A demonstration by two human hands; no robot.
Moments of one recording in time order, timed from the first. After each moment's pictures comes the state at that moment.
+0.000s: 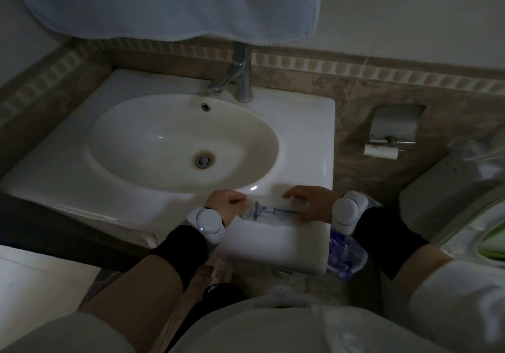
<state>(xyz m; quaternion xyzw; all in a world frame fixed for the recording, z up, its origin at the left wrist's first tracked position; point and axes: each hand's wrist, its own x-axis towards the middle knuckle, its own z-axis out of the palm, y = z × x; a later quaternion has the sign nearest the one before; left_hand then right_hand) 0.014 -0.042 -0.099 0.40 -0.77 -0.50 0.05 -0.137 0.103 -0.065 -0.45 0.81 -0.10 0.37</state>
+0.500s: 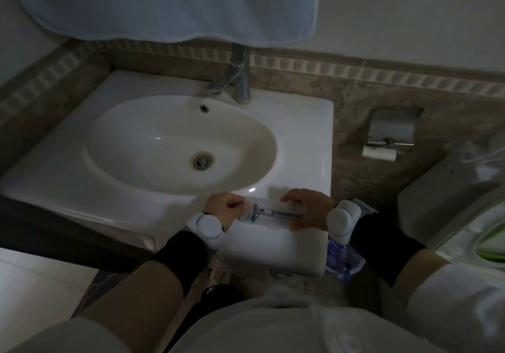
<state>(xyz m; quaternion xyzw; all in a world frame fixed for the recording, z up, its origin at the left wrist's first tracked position) 0.017 -0.042 -0.103 0.40 -0.77 -0.49 0.05 -0.130 0.105 -0.068 -0.49 0.80 -0.10 0.33</state>
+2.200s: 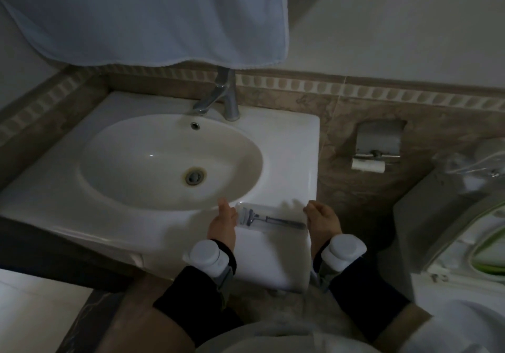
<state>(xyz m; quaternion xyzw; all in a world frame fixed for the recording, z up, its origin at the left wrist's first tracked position) -0.011 0.007 -0.093 0.51 -0.51 -0.67 0.18 -0.123 0.131 -0.088 0.03 0.75 -0.60 0.26</state>
